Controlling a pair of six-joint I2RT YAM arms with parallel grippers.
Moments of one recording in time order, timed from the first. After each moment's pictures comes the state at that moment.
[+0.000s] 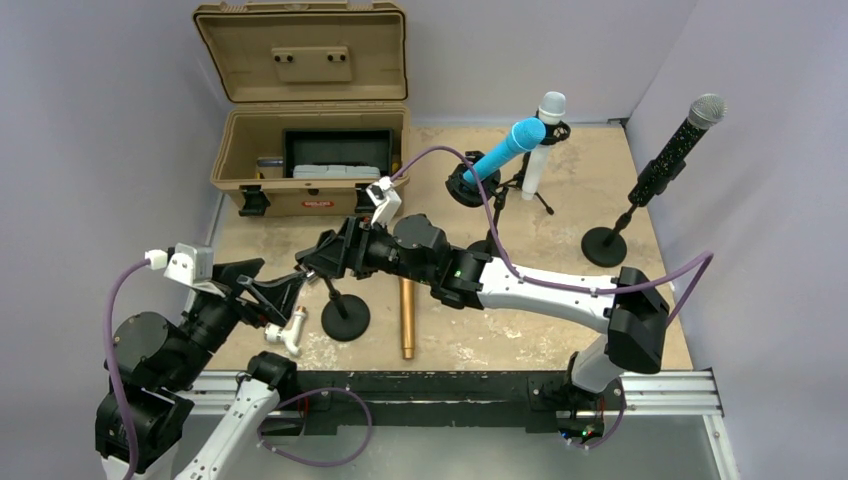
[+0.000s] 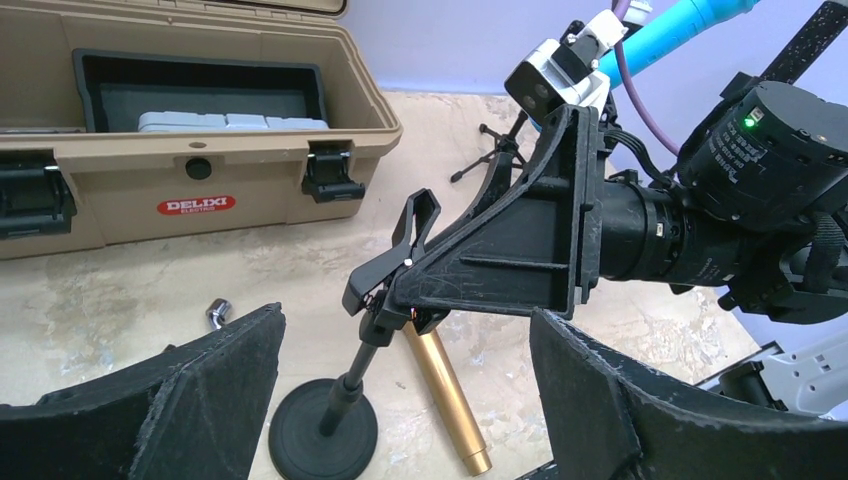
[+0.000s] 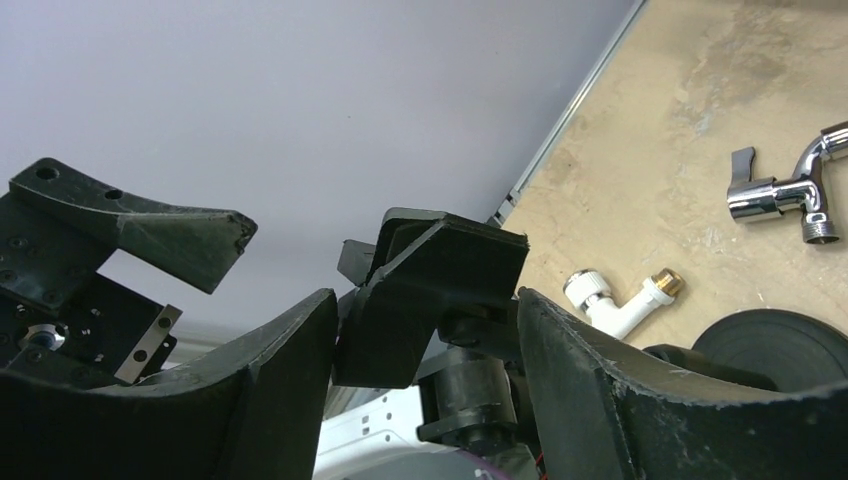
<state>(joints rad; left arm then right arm) -0.34 0.31 1.13 -0.87 0.09 -0.34 1.16 1.59 1.25 0.24 0.00 0.96</state>
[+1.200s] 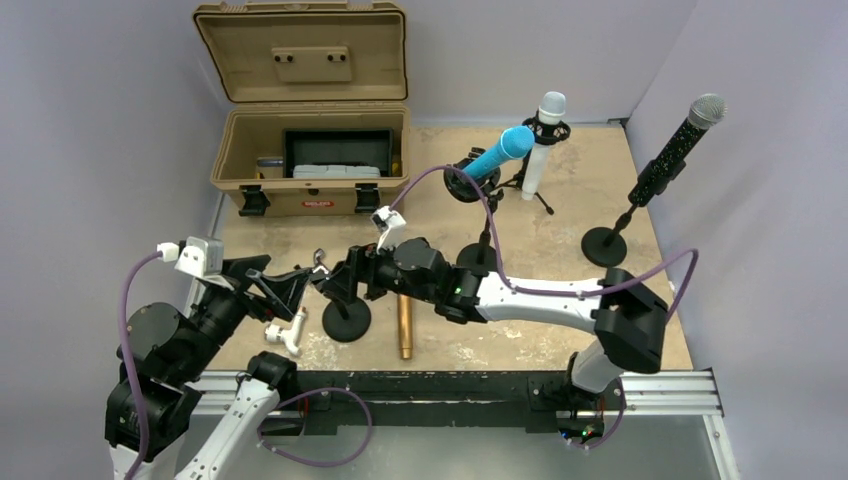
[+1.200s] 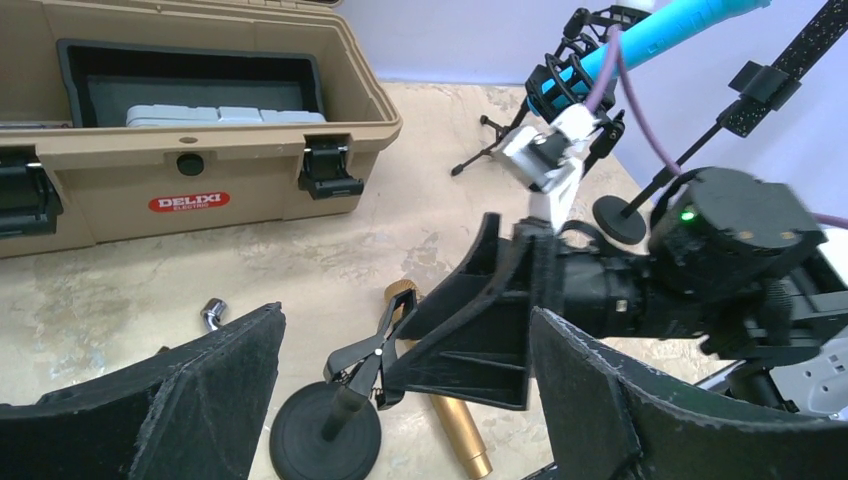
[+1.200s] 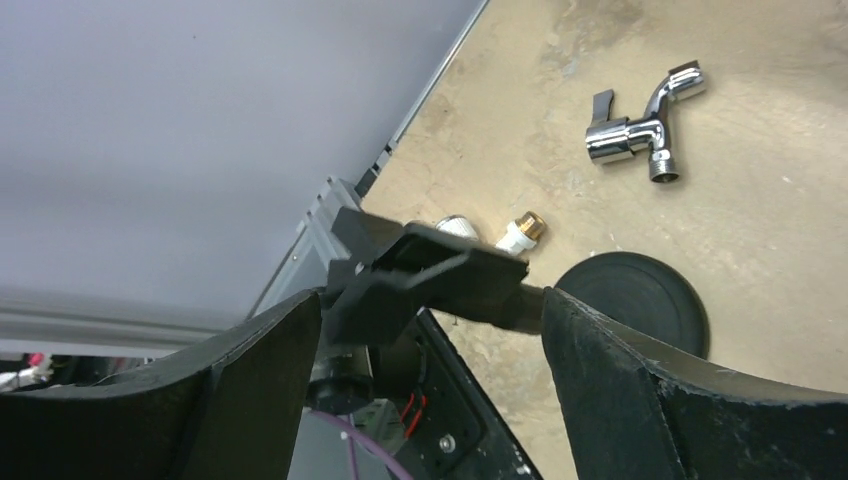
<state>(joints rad) -0.34 0.32 1.08 -0.84 0.10 -0.33 1.18 1.62 1.07 0.32 0.05 0.82</state>
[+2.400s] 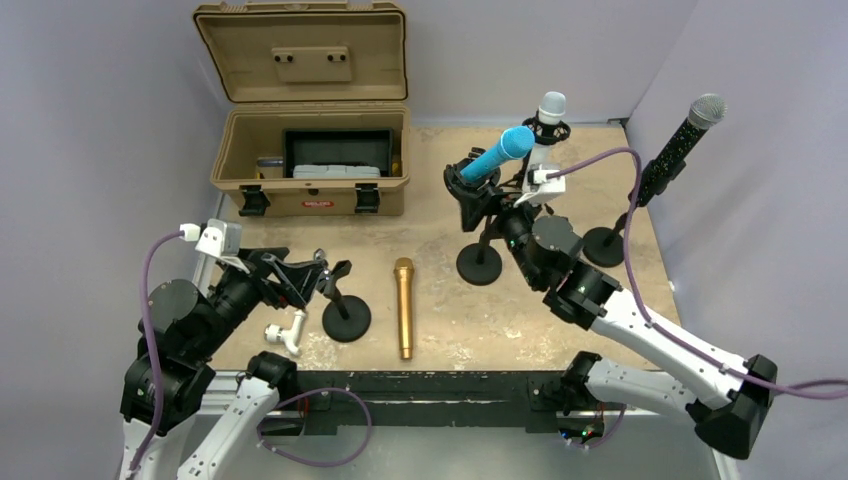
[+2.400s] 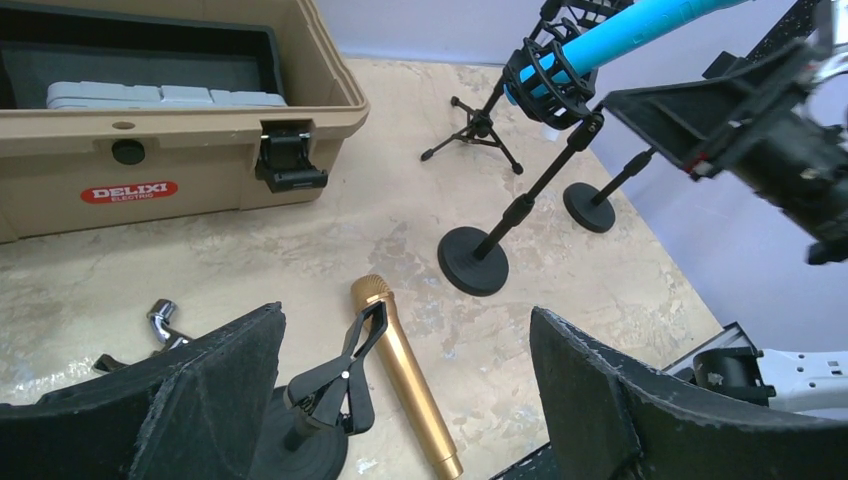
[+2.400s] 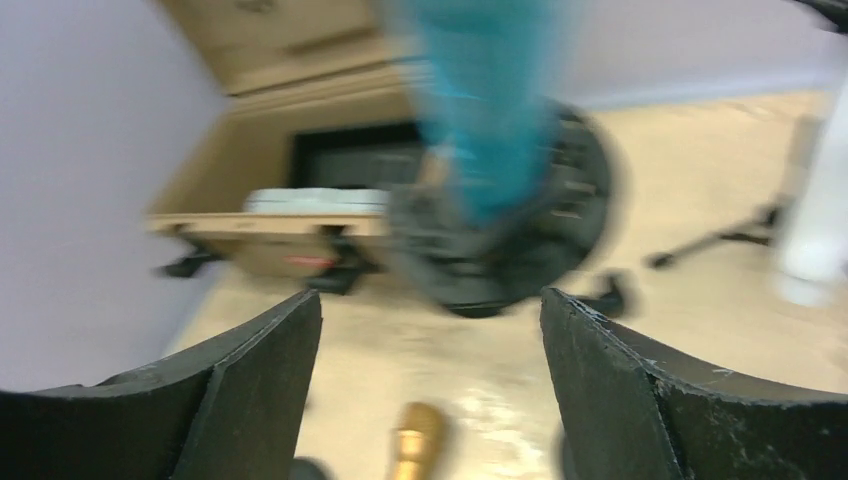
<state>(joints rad) -0.34 0.37 1.03 -0.75 0.16 -0.39 0.97 0.94 0.91 0.08 0.57 0.40</state>
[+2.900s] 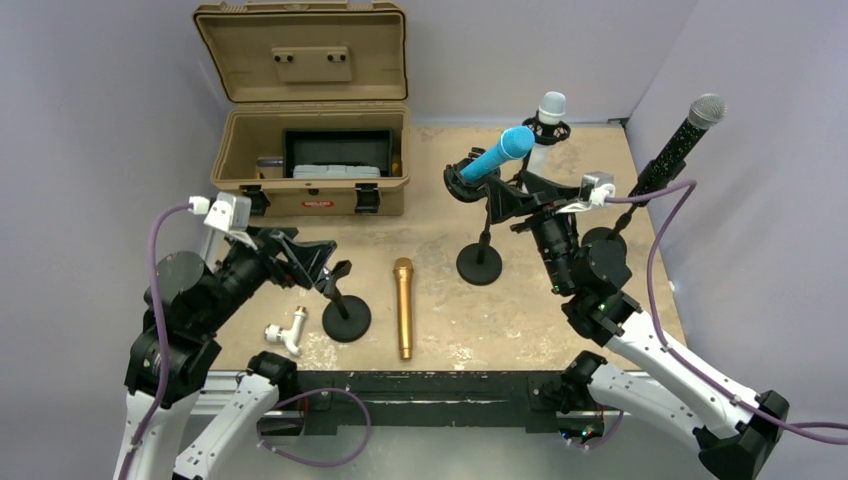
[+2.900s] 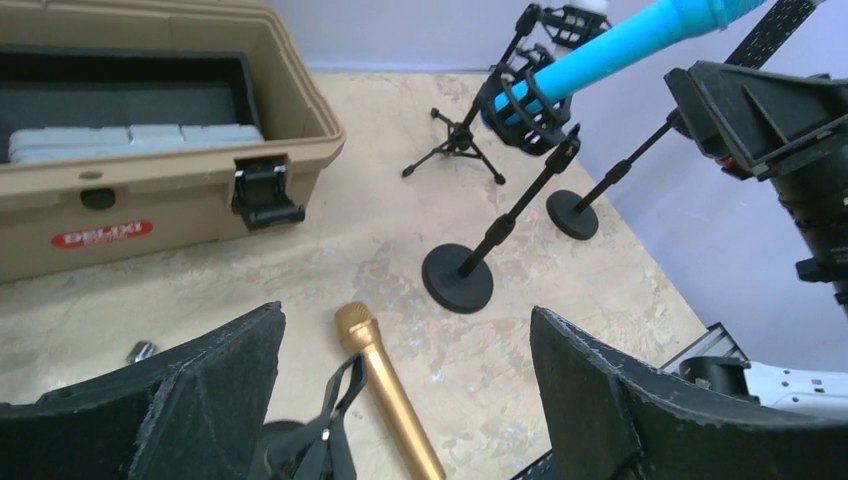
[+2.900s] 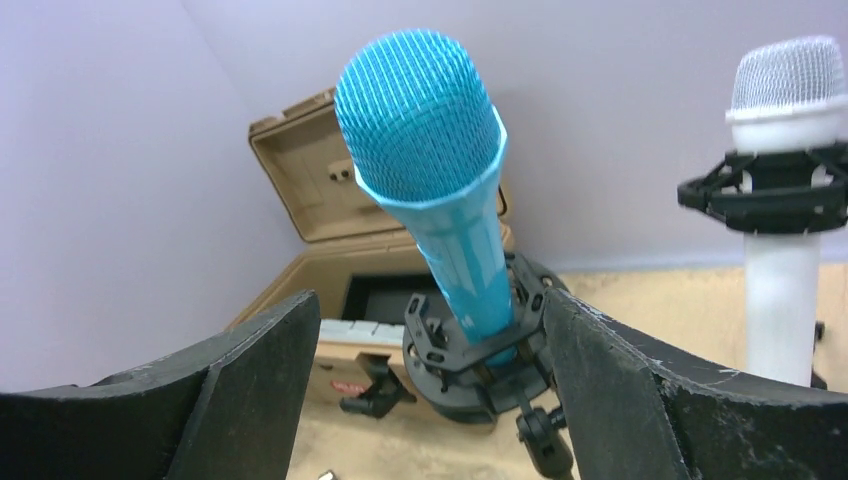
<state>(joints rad) -0.34 0.48 1.07 -0.69 0.20 -0.38 0.75 0.77 0.71 0.40 0.40 0.32</state>
